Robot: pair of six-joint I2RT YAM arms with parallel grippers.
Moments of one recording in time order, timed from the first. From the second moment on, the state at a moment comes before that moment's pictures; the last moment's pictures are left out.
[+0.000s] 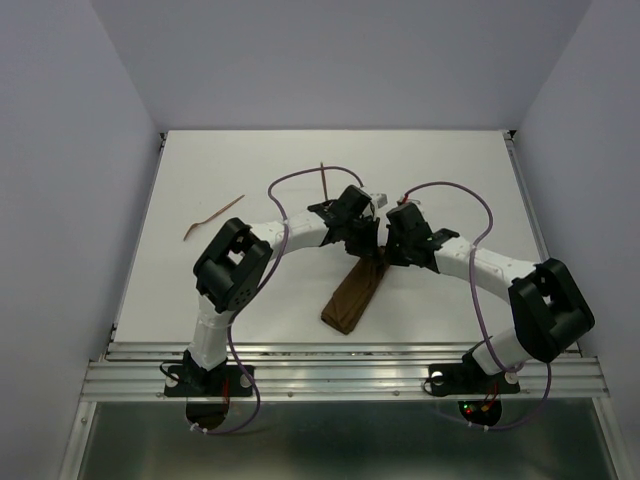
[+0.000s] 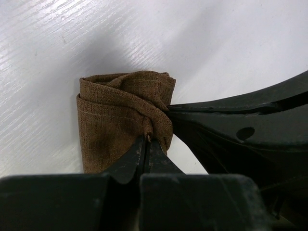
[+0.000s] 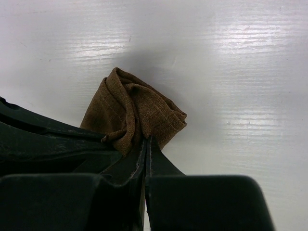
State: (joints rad) left arm -0.80 2.02 1.43 -0.29 0.36 -0.50; right arm 0.56 1.48 0.85 -0.31 0.20 0.61
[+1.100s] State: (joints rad) left arm -0.85 2.07 1.48 -0.34 0.32 -0.53; right arm 0.56 1.46 0.83 -0.31 0.18 0.62
